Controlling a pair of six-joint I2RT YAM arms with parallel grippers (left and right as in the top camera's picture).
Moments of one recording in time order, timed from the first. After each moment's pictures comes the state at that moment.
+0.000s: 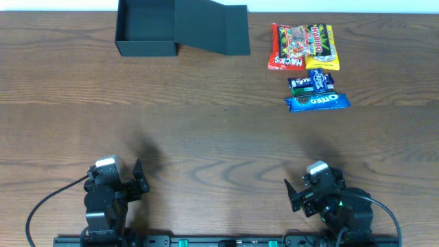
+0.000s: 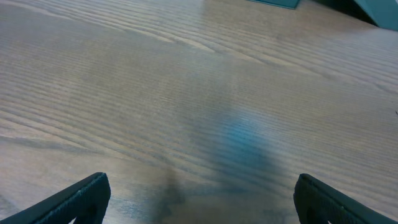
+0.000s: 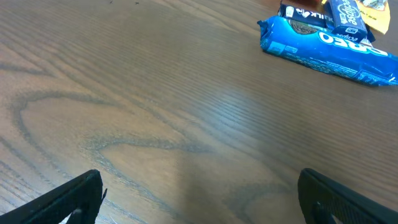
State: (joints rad) left arm 0.04 0.01 0.16 -0.68 -0.06 -0.17; right arm 0.10 0.01 0.18 -0.77 -0.24 -0.25
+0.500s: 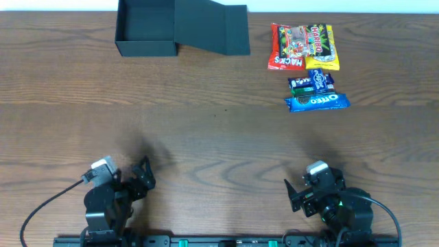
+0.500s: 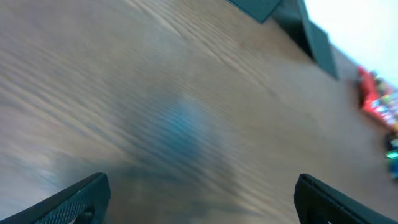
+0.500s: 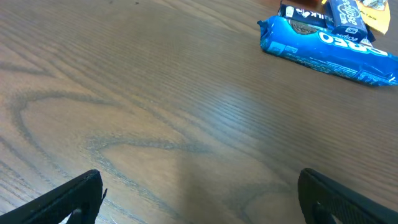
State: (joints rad) left arm 0.04 0.01 0.16 -0.67 0.11 -0.56; right arm 0.10 0.01 0.18 -0.77 -0.24 -0.25
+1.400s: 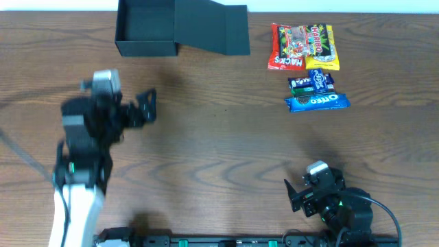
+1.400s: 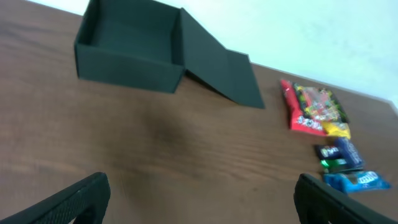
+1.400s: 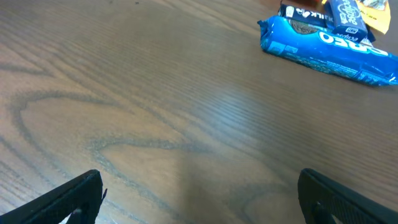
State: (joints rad) left arm 0.04 1.07 0.85 -0.28 0.32 -0.25; right arm 0.10 0.01 0.17 -0.76 -0.24 -0.25
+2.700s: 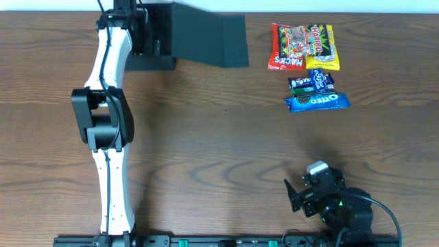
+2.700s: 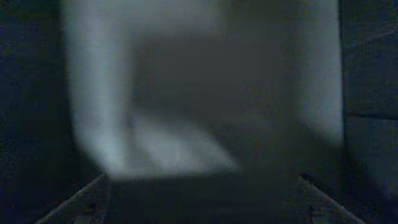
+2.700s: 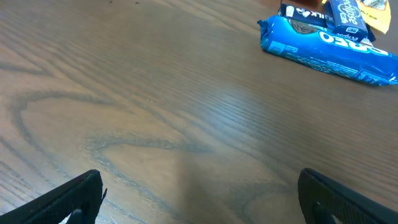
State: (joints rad) left arm 0.00 2.55 2.33 -0.98 0.02 0.05; right arm 0.10 0.01 0.17 -0.76 -0.24 -0.25
